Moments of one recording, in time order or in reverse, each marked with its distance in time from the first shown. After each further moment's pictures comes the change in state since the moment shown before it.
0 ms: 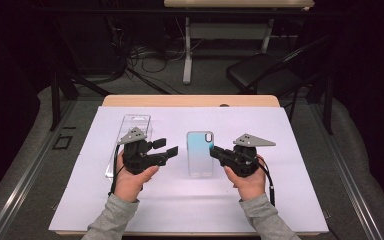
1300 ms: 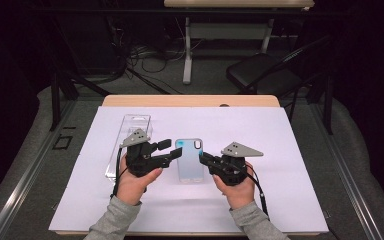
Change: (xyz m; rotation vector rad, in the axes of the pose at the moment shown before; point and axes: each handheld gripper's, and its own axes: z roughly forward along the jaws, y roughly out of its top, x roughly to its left) left arm -0.013 0.001 0.000 -0.030 -0.037 0.014; right arm 0.029 -0.014 0.012 -0.023 0.009 -0.045
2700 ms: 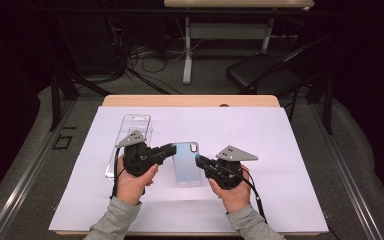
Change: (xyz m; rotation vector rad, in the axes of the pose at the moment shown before) left arm 0.006 -0.006 -0.004 0.006 -0.012 -0.052; right arm 0.010 -0.007 0.005 0.008 -0.005 -0.013
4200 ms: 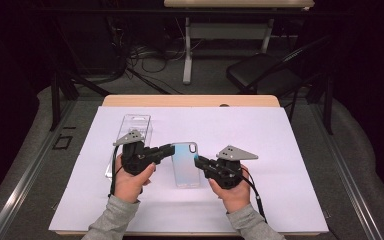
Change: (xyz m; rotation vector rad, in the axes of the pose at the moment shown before) left arm 0.009 0.000 -0.002 0.017 -0.045 -0.010; right arm -0.001 0.000 0.001 -0.001 0.036 0.016
